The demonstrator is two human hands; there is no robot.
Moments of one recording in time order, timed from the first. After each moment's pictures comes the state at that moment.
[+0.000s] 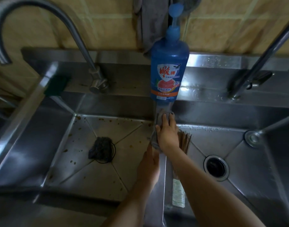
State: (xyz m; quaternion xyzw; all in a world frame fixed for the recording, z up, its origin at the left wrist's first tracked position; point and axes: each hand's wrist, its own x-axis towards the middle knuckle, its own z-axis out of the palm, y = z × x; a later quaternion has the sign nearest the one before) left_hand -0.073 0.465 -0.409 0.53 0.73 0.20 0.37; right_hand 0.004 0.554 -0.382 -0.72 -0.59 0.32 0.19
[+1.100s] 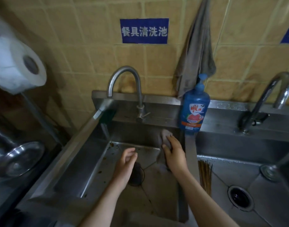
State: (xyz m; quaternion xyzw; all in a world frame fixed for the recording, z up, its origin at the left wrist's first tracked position) left_hand -0.290 0.425 -0.274 0.45 0.63 0.46 0.44; right_hand -0.113 0.461 -0.266 -0.61 -0.58 0.34 0.42
